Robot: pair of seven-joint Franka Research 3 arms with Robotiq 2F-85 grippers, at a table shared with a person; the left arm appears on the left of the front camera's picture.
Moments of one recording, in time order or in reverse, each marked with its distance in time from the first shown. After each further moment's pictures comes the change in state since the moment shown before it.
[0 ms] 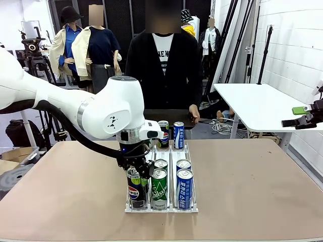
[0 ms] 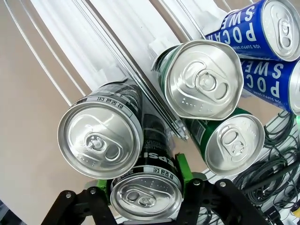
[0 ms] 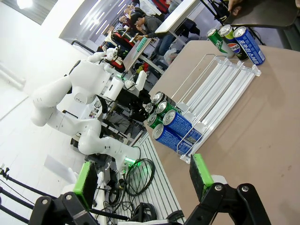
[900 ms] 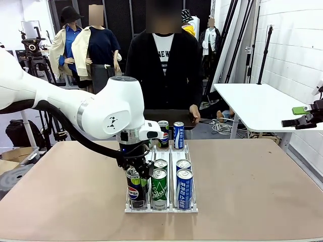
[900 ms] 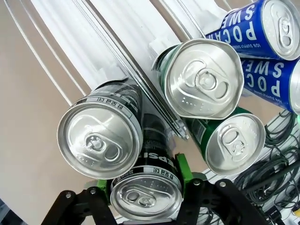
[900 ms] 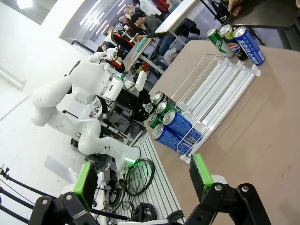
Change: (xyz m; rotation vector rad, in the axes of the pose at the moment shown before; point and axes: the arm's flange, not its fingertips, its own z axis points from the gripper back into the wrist) left arm -0.001 0.000 0.000 0.005 0.000 -0.004; right arm 0.000 0.000 0.000 0.000 0.000 0.000
